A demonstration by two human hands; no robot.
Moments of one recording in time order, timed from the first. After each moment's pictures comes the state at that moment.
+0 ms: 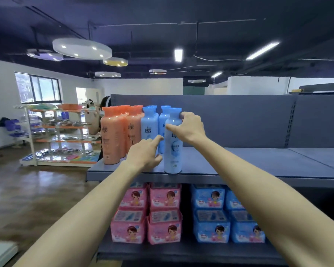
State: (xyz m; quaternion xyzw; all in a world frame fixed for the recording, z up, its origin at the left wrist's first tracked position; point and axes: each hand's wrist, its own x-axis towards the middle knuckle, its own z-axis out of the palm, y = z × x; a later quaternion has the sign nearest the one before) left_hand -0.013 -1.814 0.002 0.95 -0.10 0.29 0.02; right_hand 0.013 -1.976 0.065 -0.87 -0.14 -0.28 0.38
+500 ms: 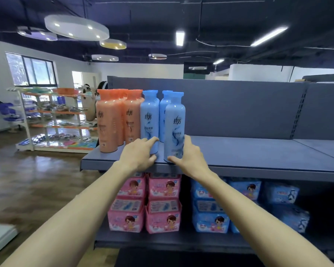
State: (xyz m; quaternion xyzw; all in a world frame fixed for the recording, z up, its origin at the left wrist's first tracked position) left_hand 0.010 -1.790 -0.044 0.95 -0.10 0.28 0.01; right_hand 0.010 -1.982 -0.053 -0.90 -0.18 -0.18 0.37
